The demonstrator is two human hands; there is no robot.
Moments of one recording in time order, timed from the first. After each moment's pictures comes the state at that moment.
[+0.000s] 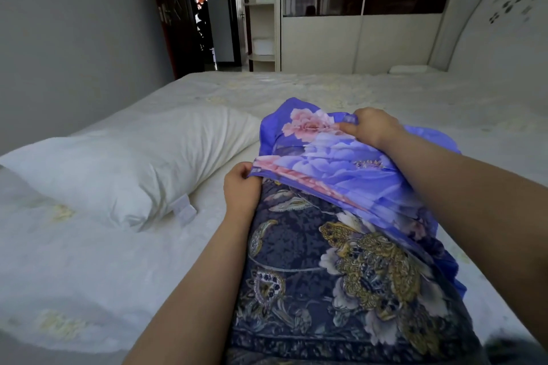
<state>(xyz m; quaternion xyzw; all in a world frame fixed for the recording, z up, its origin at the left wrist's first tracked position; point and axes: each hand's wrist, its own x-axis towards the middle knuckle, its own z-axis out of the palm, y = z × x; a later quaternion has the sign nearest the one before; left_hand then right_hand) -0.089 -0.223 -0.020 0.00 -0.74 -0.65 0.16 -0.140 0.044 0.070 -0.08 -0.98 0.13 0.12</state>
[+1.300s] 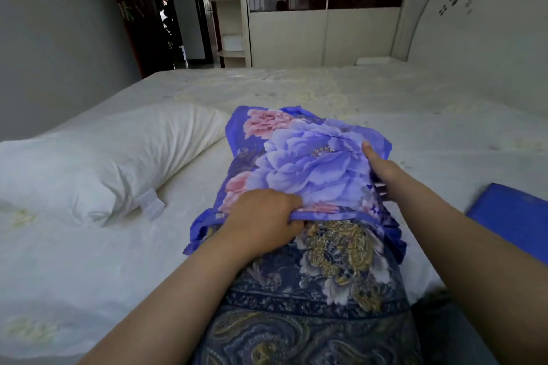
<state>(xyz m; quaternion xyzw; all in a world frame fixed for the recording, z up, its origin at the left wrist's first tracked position) 0.034 -0.170 0.017 -0.38 -0.91 -0.06 0.13 -0.031 0.112 -0.024 -0.33 -0.73 0.59 0.04</state>
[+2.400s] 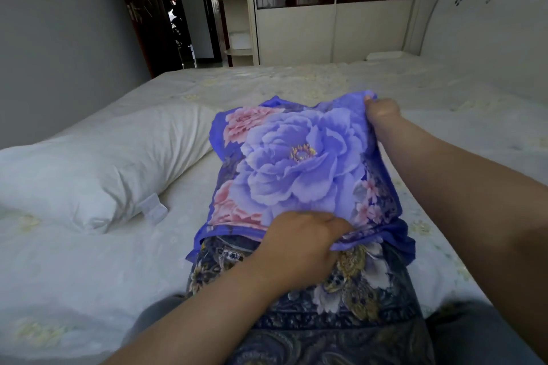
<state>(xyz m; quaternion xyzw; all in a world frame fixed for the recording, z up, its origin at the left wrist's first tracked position) 0.046 -0.134 -0.007 -0.50 -0.84 -0.11 0.19 -0.115 0.116 0.061 -0.27 -0.78 0.53 0.20</state>
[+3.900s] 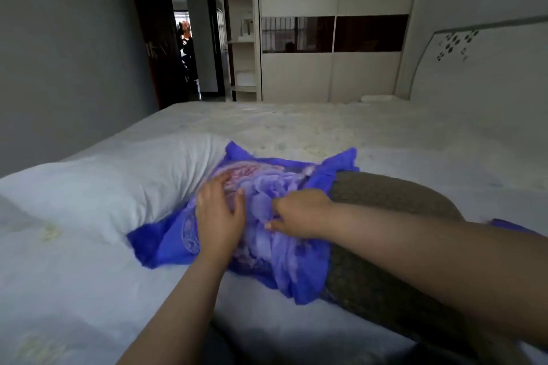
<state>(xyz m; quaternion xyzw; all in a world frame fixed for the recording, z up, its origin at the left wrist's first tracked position) -0.025 -0.230 -0.015 -0.09 -0.83 -0.41 0.37 0.023 -0.071 0.053 0.15 -0.98 -0.09 0.04</state>
